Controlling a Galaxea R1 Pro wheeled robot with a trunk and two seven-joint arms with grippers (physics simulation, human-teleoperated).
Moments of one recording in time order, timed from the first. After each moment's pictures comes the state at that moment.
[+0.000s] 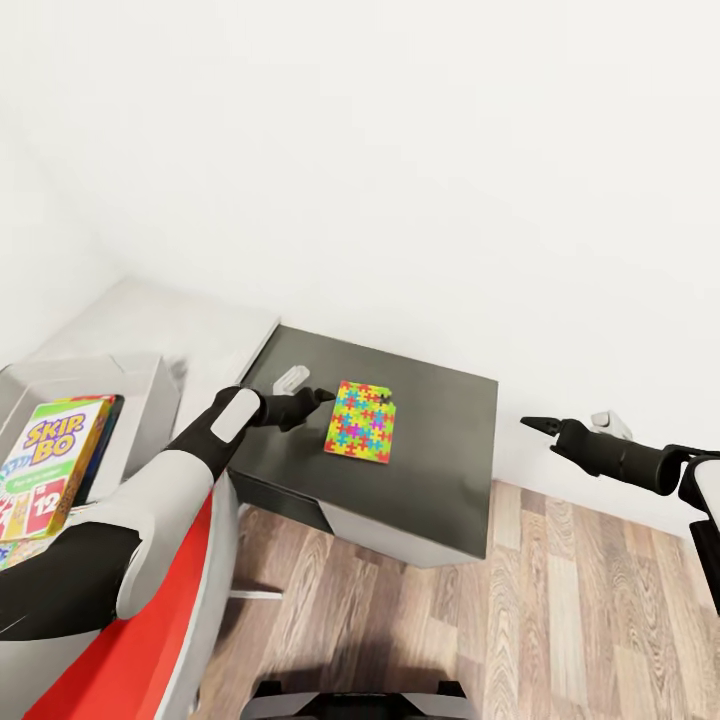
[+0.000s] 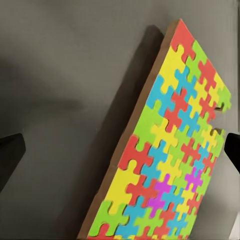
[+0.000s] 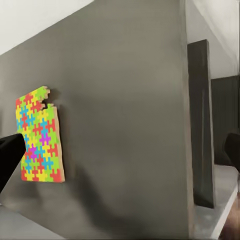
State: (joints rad) left arm -1.18 -0.03 -0.18 -0.48 0.90 0.68 0.01; right arm -0.57 -0.39 -0.21 -1.54 -1.29 1.04 -0.27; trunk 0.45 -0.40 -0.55
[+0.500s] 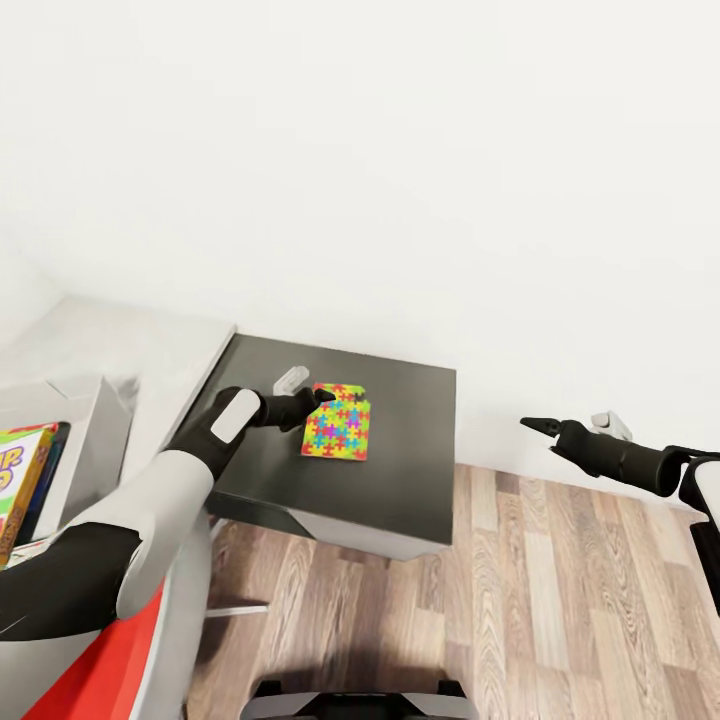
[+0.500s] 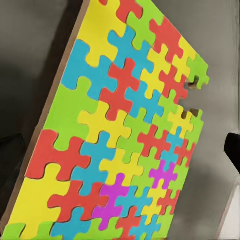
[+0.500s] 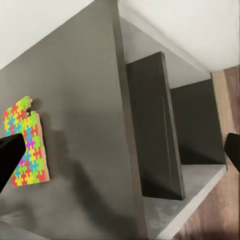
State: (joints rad) left arm -1.18 -0.03 -0.18 -0.48 0.90 0.68 0.01; right arm -0.56 -0.39 -0.21 -1.54 -1.29 1.04 -0.27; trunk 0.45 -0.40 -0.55
